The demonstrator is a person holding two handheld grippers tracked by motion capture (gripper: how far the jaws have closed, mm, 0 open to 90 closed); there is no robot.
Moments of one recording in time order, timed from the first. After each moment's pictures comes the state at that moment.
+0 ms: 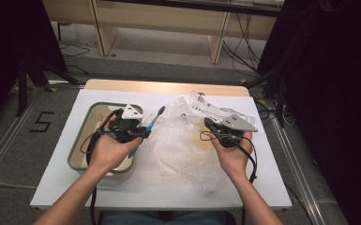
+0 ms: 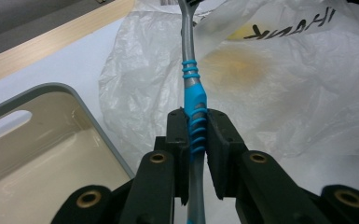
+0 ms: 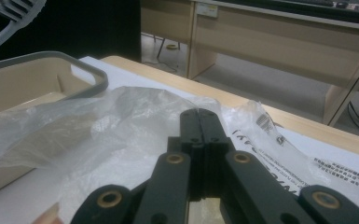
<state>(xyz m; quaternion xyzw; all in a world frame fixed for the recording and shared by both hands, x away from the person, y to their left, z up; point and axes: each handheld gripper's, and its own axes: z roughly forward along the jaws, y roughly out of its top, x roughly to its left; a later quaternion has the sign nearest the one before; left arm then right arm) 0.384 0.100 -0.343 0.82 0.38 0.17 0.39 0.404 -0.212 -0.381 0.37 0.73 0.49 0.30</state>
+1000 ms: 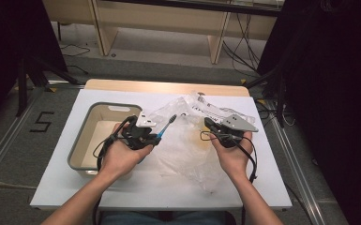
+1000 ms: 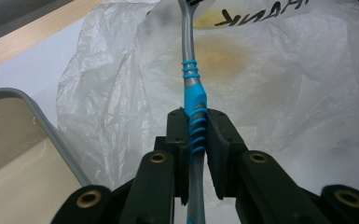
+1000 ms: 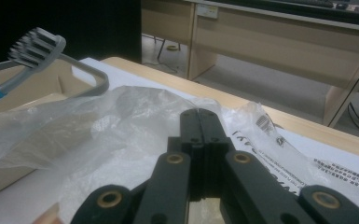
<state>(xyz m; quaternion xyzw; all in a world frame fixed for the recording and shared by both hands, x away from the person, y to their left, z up) 0.378 0.073 -0.356 0.84 0.36 0.16 0.38 0.404 -0.212 -0.380 0.37 0.73 0.50 0.30</state>
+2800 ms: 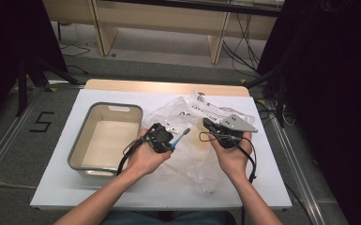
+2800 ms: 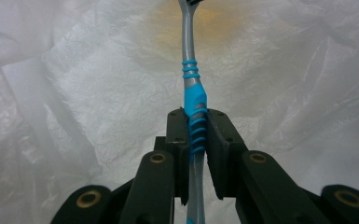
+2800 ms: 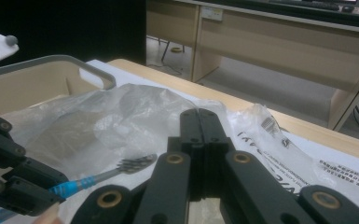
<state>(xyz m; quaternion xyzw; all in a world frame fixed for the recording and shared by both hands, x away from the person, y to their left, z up) 0.404 0.016 -0.403 0.87 0.36 0.12 0.31 0.401 -0.209 -0.377 0.36 0.73 0.50 0.30</state>
